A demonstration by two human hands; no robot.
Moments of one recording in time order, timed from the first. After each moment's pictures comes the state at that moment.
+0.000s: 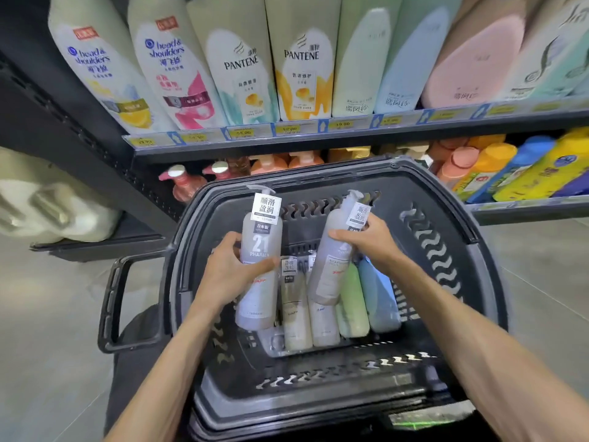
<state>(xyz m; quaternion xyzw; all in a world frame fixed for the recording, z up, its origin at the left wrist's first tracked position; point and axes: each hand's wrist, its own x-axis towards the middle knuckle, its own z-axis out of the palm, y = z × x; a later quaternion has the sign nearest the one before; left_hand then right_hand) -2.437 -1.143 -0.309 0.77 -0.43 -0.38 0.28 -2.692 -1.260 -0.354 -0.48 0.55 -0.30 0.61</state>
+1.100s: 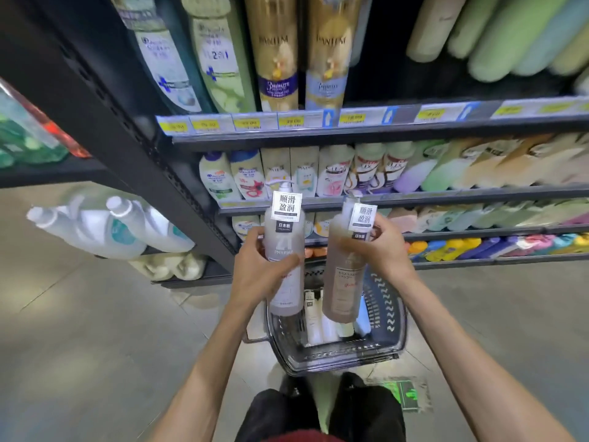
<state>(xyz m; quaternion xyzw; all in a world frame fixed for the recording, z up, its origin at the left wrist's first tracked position) -2.389 -1.138 0.223 0.71 -0.38 -0.42 0.42 -2.610 -1.219 0.236 -0.53 0.54 -0.36 0.55</state>
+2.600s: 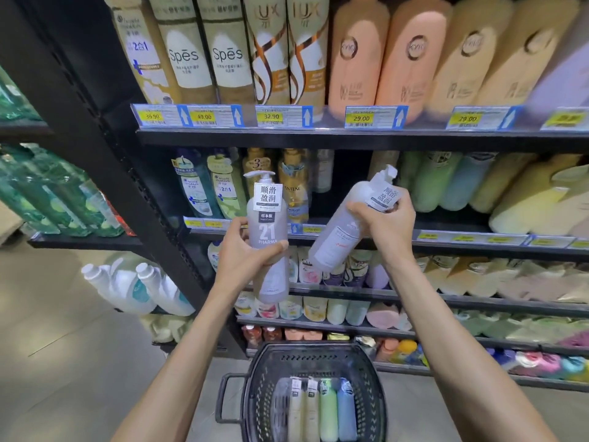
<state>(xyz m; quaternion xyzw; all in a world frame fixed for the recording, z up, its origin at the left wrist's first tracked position) -2.450 -1.212 0.410 0.70 -0.40 -0.26 0.53 -2.673 -1.337 0.432 -0.50 0.45 -0.58 0.46</state>
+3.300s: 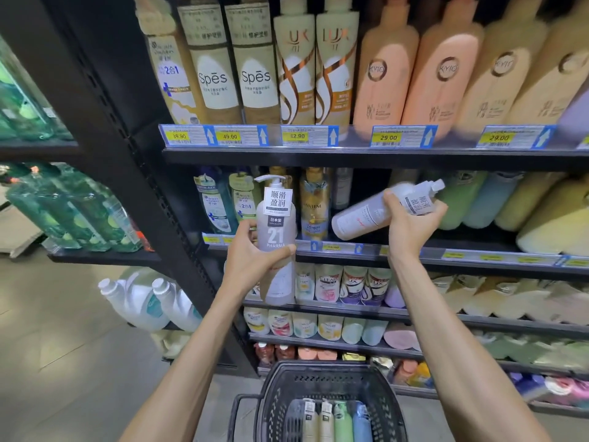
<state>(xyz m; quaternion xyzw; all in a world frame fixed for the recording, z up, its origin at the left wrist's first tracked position) -2.407 -1.230 0.417 0.72 -0.42 -0.23 0.51 -2.636 -1.385 0.424 -0.36 0.45 -0.72 0.38</state>
